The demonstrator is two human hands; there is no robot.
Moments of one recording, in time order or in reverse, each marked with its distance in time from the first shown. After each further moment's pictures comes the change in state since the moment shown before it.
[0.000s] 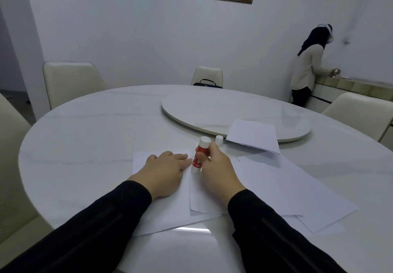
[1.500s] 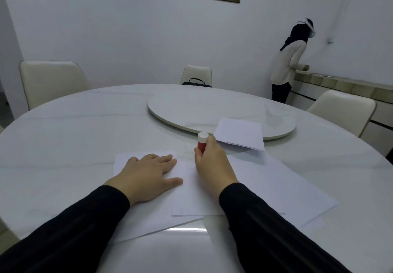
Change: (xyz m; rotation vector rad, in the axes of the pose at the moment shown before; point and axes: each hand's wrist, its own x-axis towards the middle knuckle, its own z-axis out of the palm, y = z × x) left_hand -0.009 0.007 -0.009 0.047 -0.078 -0.030; right_hand 0.011 0.006 -0.020 -0.317 0.153 -0.013
